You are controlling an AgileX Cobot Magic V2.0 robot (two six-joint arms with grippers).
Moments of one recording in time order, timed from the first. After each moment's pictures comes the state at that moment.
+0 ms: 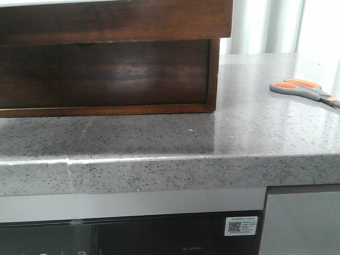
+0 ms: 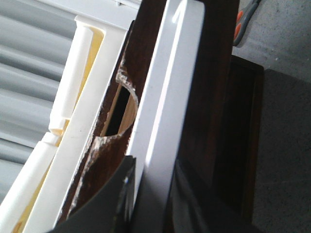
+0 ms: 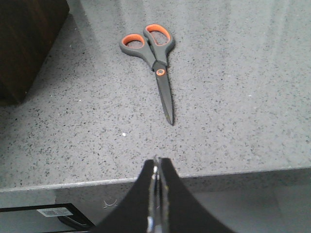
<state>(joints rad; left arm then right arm) -0.23 0.57 -0.21 1.01 -0.57 0.26 -0.01 0.42 -0.34 0.07 0.43 0.05</state>
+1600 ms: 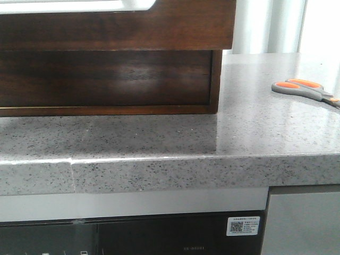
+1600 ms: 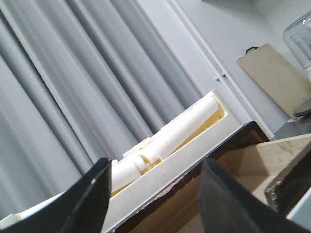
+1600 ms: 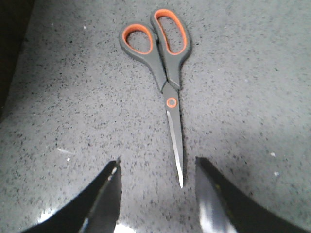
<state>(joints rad) -0.23 0.55 -0.24 0.59 -0.79 -0.01 -0.01 1.16 -0.97 0.07 0.73 -0.05</state>
